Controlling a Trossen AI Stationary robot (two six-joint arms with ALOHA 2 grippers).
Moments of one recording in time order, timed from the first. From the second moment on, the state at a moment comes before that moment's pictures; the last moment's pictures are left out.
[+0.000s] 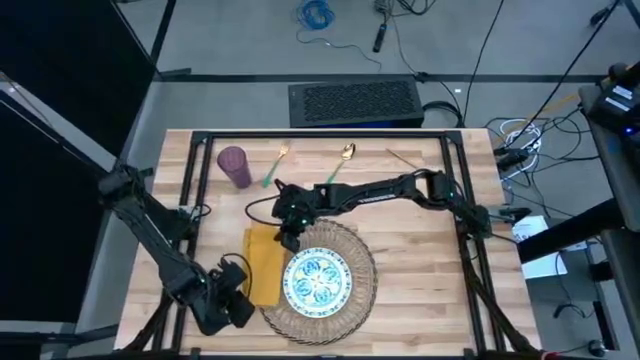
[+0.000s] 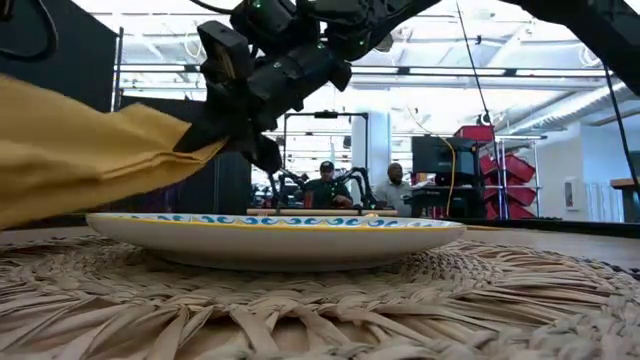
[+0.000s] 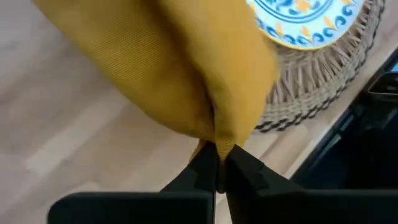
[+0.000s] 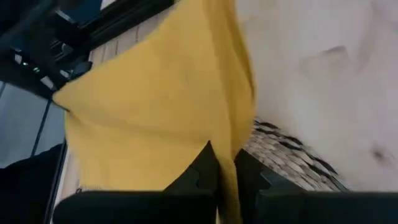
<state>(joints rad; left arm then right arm) -0.92 1.46 0.93 -0.66 -0.29 -1.77 -0.04 2.26 1.78 -0.23 -0.37 0.37</state>
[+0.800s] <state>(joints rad) -0.92 1.47 0.93 -0.64 -0.26 -1.77 -0.06 2.28 1.85 -0.34 -0.40 0.26</state>
